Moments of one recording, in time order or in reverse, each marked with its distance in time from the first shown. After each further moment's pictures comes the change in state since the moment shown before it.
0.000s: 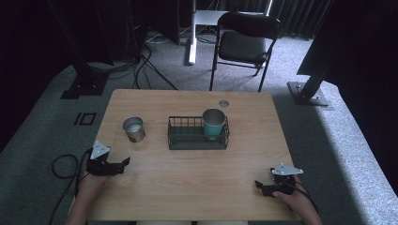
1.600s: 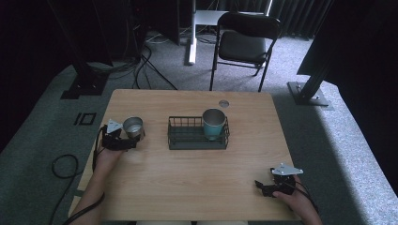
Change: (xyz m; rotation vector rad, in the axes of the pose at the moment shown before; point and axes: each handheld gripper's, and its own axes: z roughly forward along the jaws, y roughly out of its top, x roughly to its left) left arm 0.016 0.053 0.072 -0.031 0.053 -0.038; right arm 0.000 0.000 0.000 -0.001 0.000 0.000
